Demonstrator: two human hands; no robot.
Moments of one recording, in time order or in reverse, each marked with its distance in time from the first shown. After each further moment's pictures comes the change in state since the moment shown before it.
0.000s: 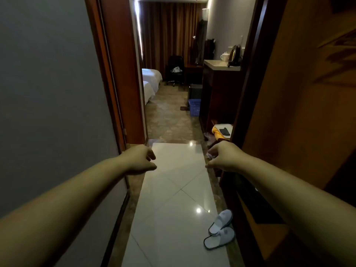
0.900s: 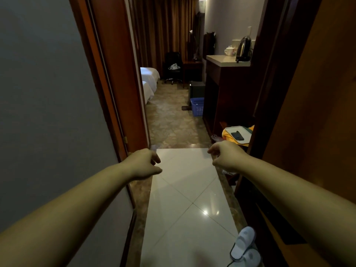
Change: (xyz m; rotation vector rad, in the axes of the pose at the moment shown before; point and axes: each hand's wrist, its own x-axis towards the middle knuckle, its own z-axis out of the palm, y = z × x) left_hand 0.178 -0.102 -0.044 -0.023 -0.012 0.030; right_hand 0.210 -0.046 0.022 0.027 0.062 -0.023
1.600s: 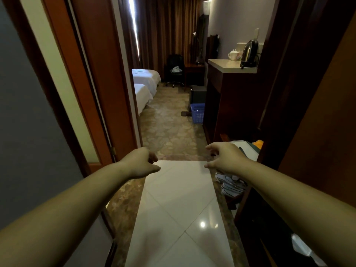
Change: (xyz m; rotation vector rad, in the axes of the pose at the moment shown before) left_hand 0.240 0.028 -0.004 -0.074 0.019 -0.068; right_hand 0.203 0.088 -0.048 0.041 0.051 -0.036
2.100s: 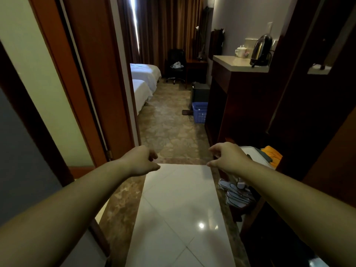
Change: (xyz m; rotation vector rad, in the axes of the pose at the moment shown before) left_hand 0.139 -0.041 -0.021 -0.022 -0.028 -0.009; right_hand 0.142 0.007 0.019 0.010 -0.022 0.042
